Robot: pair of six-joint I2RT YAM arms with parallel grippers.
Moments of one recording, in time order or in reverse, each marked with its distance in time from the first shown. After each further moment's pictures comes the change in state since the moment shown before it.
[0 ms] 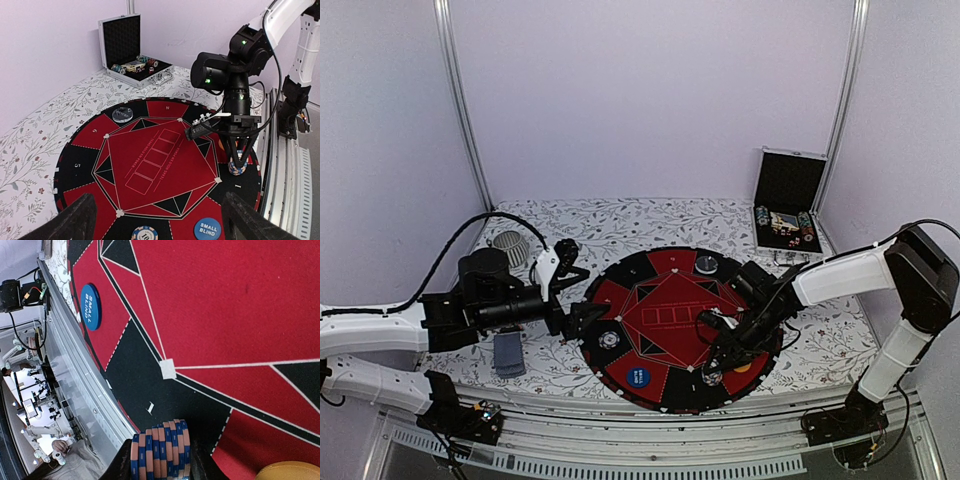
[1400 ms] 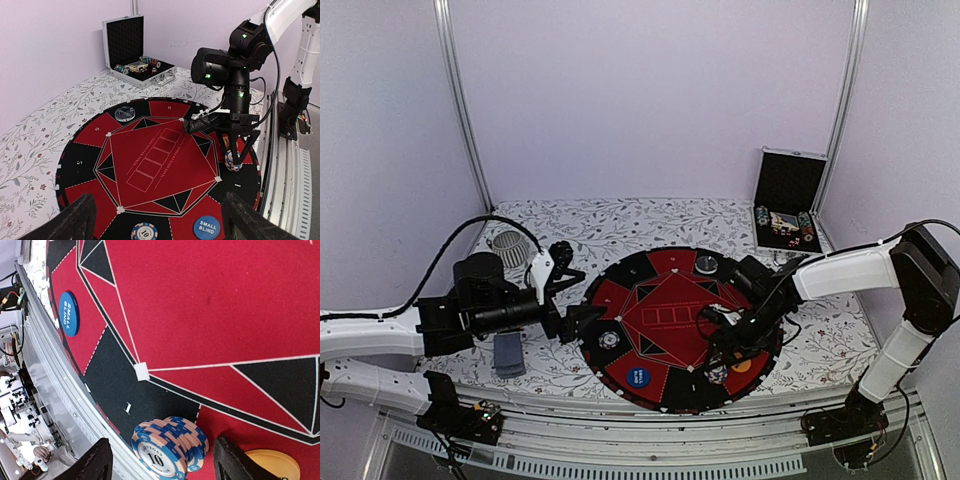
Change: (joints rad) left arm -0.018 -0.043 -0.025 -0.009 -0.037 -0.013; right arm 0.006 -0.014 0.052 -0.095 0.138 -0.047
